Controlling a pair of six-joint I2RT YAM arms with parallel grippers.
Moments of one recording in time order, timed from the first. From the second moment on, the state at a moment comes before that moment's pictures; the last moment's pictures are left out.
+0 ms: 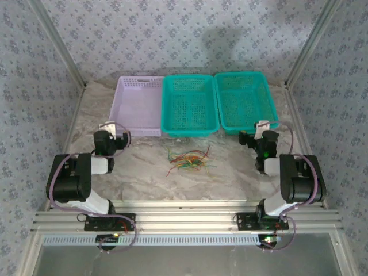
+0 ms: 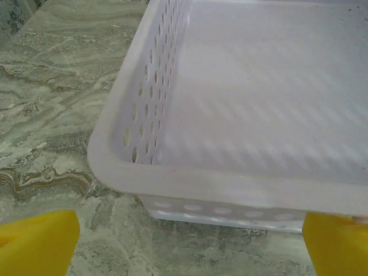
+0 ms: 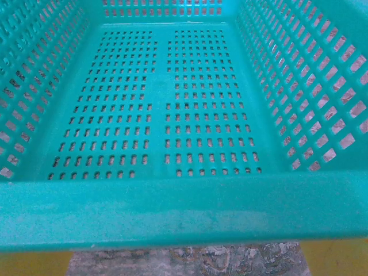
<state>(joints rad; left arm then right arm) 0.02 1.55 0.40 0.70 -0.01 -0.02 -0.05 1.52 0.37 0.74 -0.04 -0.04</state>
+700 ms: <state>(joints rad) 0.02 1.55 0.40 0.70 -0.01 -0.02 -0.04 1.52 0.37 0.74 -0.03 -0.04</state>
